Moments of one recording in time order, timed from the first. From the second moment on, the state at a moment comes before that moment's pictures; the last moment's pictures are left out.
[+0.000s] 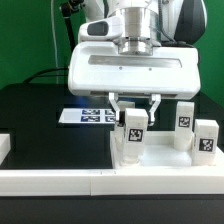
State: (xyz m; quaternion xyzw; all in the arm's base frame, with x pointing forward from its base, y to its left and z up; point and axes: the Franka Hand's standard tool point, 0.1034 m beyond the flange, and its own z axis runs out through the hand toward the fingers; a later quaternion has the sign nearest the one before) arm 0.614 0.012 0.083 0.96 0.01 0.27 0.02
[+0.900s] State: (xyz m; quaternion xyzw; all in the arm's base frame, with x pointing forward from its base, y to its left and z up) arm 0.612 0.011 0.080 0.96 0.01 0.27 0.02
